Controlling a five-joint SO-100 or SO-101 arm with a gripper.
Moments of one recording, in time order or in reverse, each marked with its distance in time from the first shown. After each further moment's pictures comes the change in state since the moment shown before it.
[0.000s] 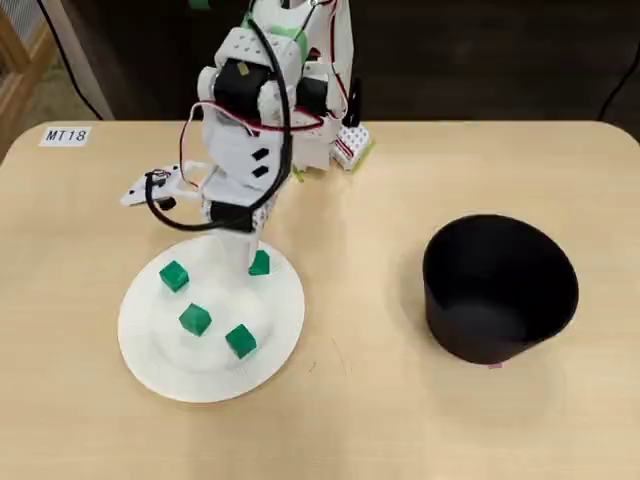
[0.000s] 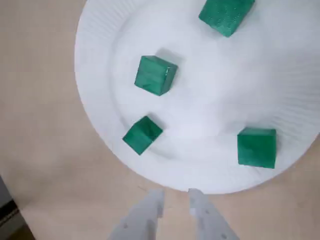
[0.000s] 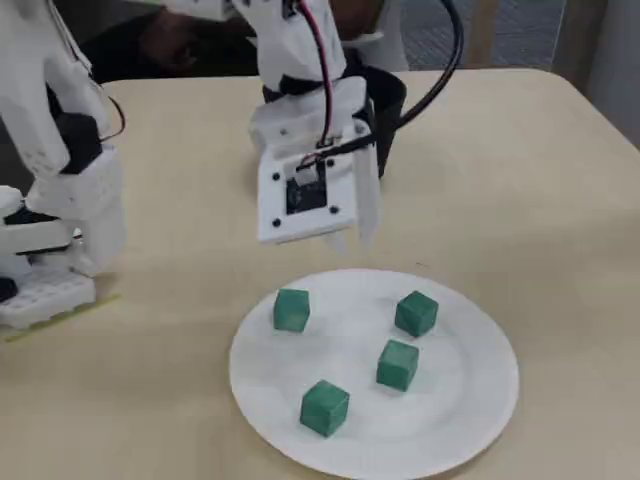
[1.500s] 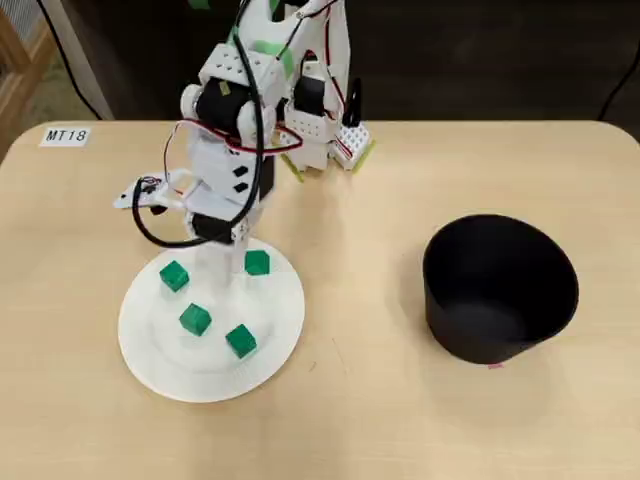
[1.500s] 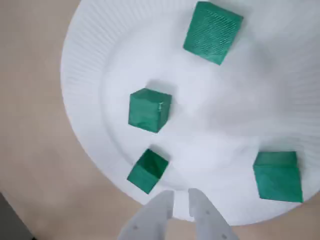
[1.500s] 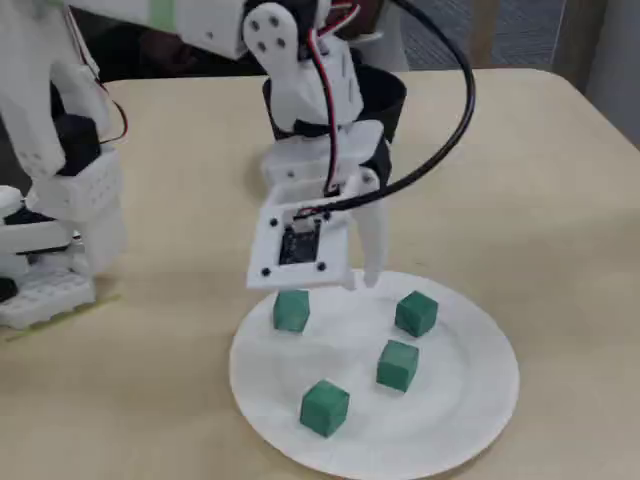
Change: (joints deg) arm 3.5 -7.5 -1.2 -6.2 5.9
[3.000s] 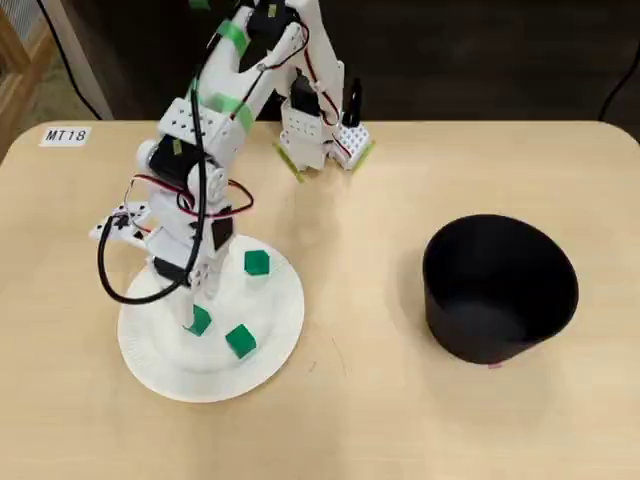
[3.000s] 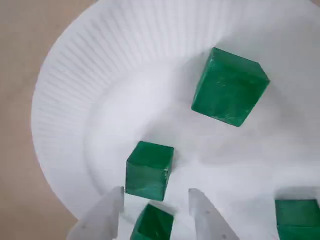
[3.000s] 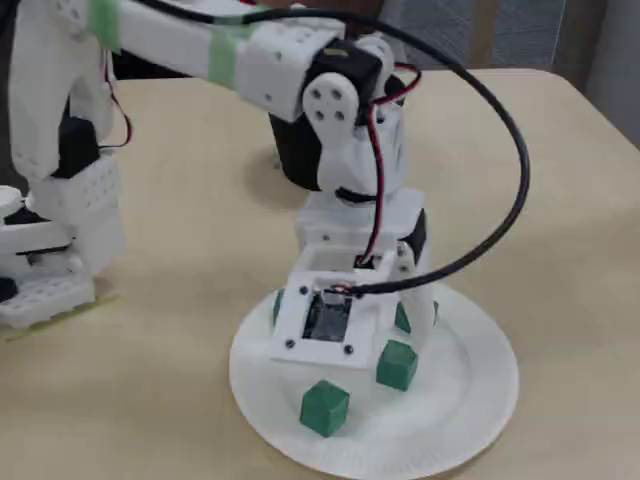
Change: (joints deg) arm 5.0 -20.0 -17.1 5.3 -1.9
